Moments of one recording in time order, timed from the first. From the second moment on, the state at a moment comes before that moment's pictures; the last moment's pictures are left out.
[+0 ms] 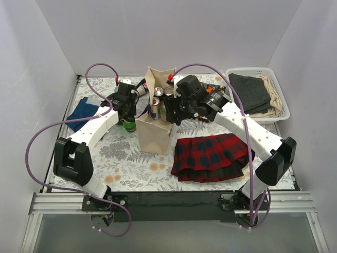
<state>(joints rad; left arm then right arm) -0.35 1.57 1.26 -0.54 -0.40 -0.29 0.82 1.61 1.69 -0.84 -0.04 0.26</state>
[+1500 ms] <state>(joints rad) -0.35 1.48 1.66 -0.72 -0.35 -0.29 0.82 1.56 1.71 -0.79 -0.04 0.25</state>
